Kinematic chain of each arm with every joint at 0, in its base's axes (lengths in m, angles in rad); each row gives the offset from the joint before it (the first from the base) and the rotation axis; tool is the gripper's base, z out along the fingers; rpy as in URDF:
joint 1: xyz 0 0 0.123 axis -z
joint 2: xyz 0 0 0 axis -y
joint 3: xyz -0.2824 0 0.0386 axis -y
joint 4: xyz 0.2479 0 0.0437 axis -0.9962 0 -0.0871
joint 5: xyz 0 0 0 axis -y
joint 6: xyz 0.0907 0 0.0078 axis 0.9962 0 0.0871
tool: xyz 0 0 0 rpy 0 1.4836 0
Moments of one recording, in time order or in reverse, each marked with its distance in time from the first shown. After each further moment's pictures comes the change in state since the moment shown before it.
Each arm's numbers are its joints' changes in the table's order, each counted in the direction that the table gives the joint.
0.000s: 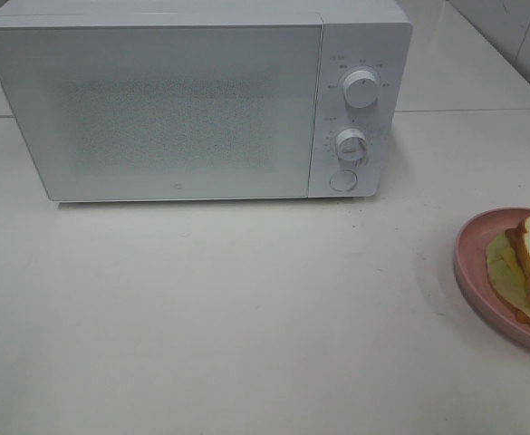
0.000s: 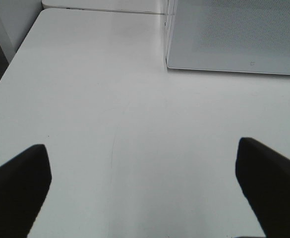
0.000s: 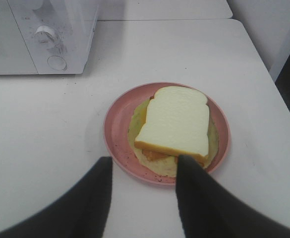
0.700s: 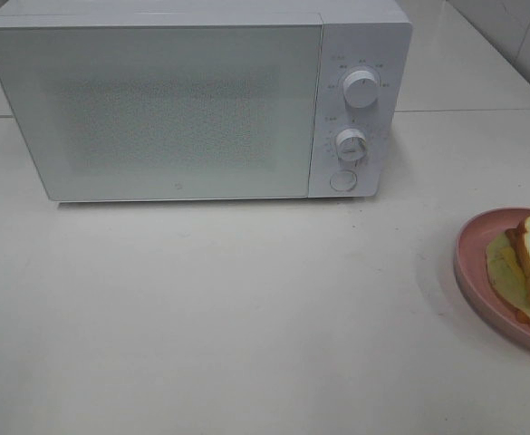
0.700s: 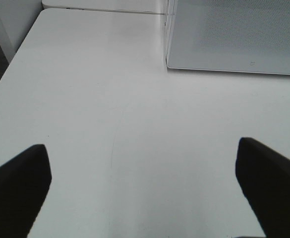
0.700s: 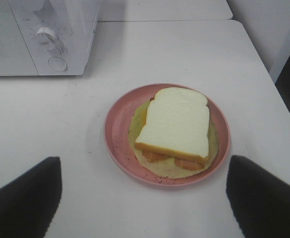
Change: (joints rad) left arm 0.000 0.000 0.000 0.000 0.000 0.000; right arm 0.000 -0.010 0.011 -0.001 0.000 0.000
